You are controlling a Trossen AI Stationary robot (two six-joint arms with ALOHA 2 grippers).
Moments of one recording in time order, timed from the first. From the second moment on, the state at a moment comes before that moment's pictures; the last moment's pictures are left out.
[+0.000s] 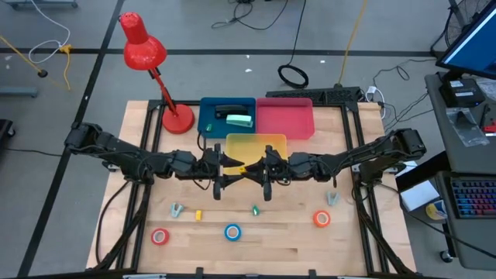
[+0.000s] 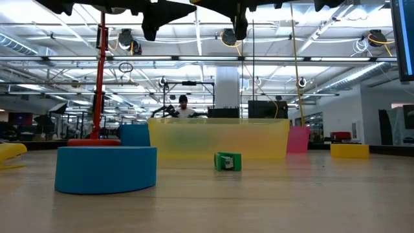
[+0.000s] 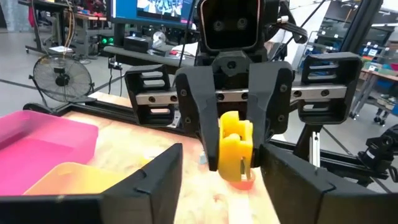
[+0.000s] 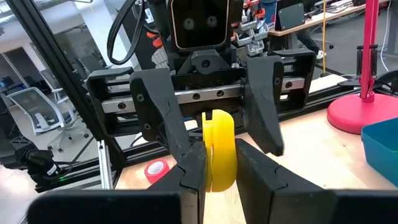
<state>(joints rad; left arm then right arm) -0.20 1.32 0.68 0.62 -0.23 -0.22 0.18 1.54 0.94 0.54 0.18 0.35</state>
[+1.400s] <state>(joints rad) -0.18 1.32 0.70 0.63 -0.19 -0.25 0.18 1.54 0.94 0.53 0.18 0.35</state>
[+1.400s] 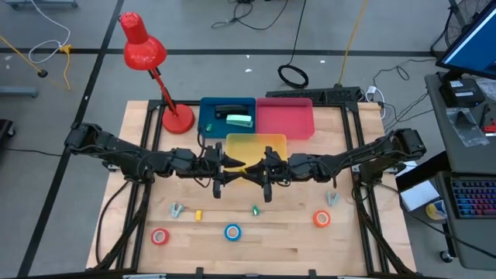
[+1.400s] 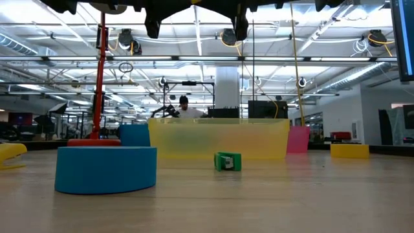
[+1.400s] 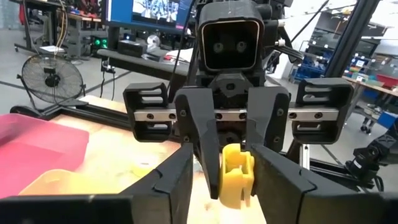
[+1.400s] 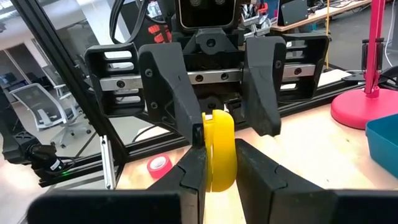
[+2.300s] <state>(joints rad) -0.16 1.31 0.70 0.54 -0.15 -0.25 0.18 1.54 0.94 0.45 0.18 0.40</state>
